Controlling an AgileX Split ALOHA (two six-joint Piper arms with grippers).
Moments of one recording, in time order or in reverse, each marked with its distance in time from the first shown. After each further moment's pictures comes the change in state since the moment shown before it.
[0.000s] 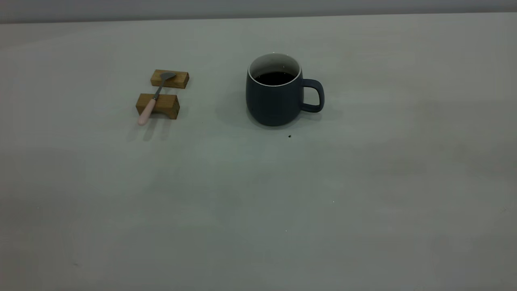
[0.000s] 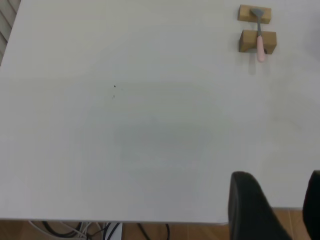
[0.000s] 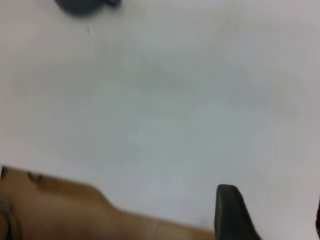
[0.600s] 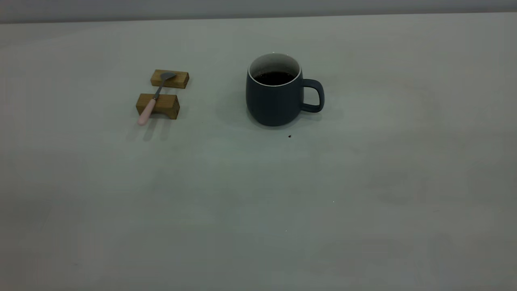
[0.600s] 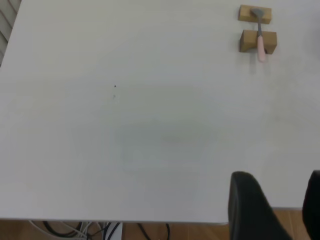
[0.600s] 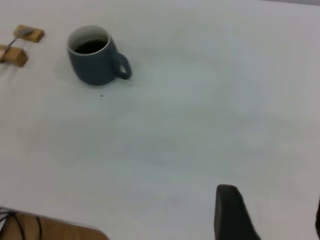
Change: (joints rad) left arm 0.000 0.000 0.000 0.000 0.000 0.000; right arm 0.067 -0.346 0.014 -0.043 0.085 0.105
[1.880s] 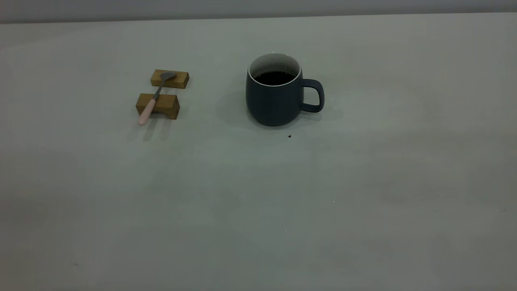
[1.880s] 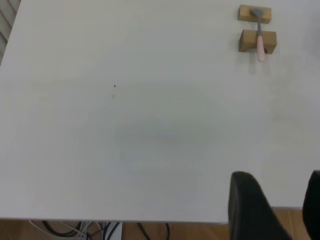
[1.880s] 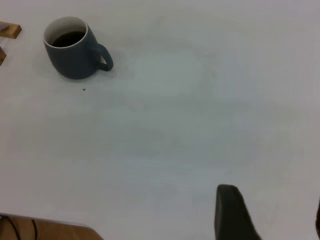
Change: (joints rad) left arm 0.000 0.000 0.004 0.000 -0.001 0.000; right arm 0.013 0.000 0.016 -0.069 0.011 0.091
